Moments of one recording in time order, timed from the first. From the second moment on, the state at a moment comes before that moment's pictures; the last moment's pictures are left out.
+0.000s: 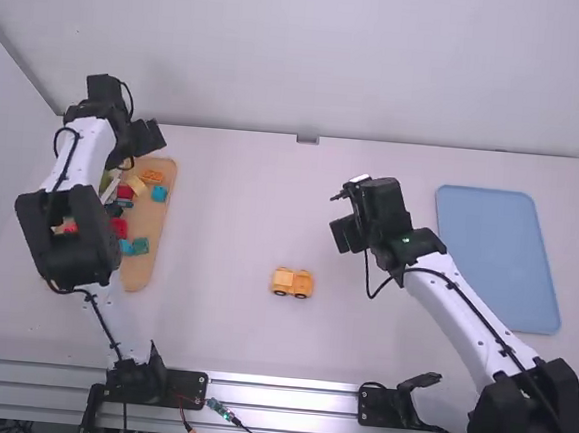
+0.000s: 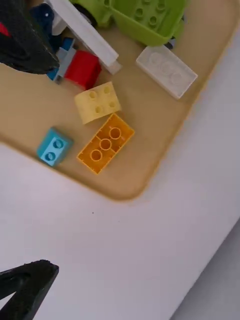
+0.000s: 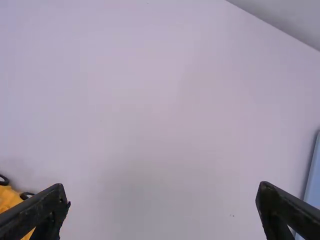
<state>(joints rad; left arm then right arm) 0.32 2.04 1.81 -0.84 0.02 -0.28 0.43 1.34 0.95 -0.47 0.11 -0.16</state>
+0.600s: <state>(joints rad) 0.34 2.39 2.22 -1.14 -0.01 -0.35 0.43 1.34 0.95 -0.47 0.11 -0.19</state>
